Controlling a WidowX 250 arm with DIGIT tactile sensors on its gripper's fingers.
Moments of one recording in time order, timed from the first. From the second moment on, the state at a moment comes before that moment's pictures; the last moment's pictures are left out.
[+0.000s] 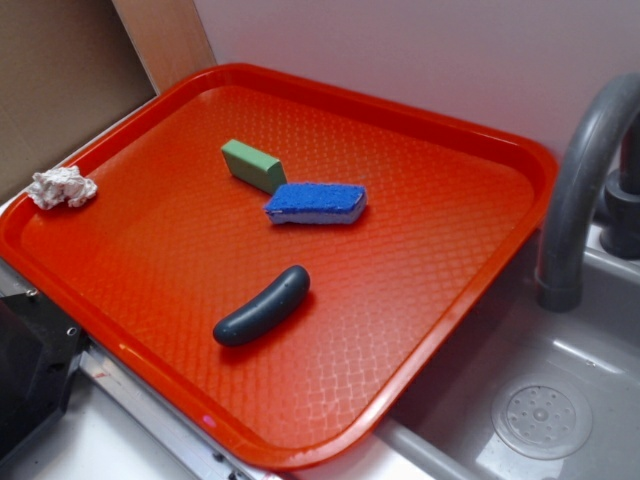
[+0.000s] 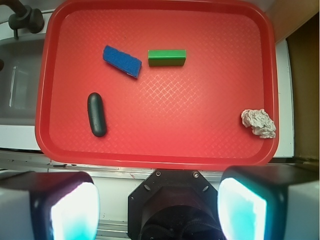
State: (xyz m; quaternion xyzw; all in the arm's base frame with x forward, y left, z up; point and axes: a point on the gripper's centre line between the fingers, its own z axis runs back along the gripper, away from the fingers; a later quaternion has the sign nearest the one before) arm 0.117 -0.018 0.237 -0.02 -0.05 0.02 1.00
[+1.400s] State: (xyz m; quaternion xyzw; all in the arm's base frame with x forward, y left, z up) arm 0.197 -0.121 0.105 -0.05 0.00 -0.06 1.00
